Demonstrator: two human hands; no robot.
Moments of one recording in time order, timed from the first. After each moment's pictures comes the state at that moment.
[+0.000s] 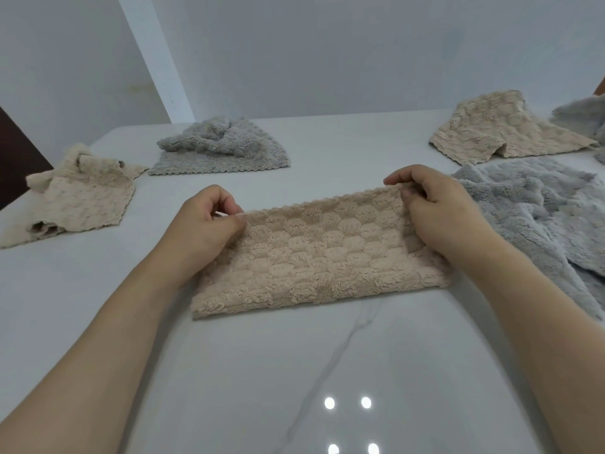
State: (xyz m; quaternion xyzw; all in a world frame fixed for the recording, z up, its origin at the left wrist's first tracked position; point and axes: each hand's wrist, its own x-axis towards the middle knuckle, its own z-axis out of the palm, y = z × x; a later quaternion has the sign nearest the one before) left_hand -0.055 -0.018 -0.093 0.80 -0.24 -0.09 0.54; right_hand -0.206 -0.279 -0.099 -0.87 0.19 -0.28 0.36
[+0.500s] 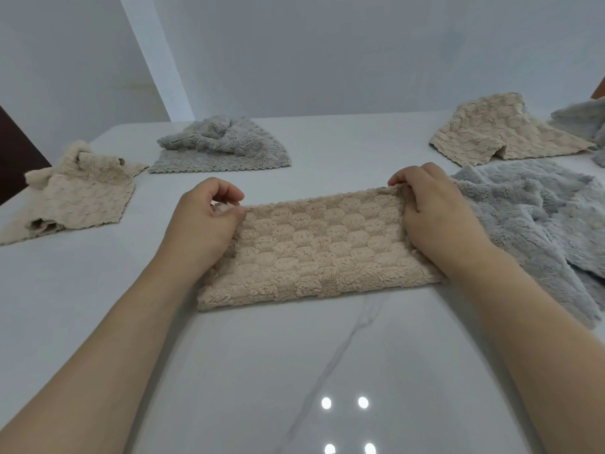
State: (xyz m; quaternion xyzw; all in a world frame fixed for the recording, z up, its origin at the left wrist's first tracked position) left_hand -0.052 -0.026 -0.100 0.83 -0.23 0.04 0.50; right_hand -0.201 -0.276 -0.106 -0.92 0.17 -0.29 0.19
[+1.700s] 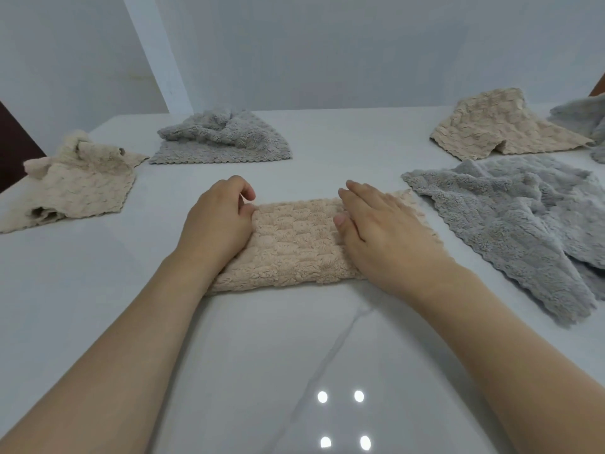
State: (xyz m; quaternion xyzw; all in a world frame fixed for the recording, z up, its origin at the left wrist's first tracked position) left_hand -0.050 -0.035 -0.111 0.92 -0.28 0.10 0.25; right_hand -0.206 -0.203 -0.100 -0.98 0.14 -0.11 0.12
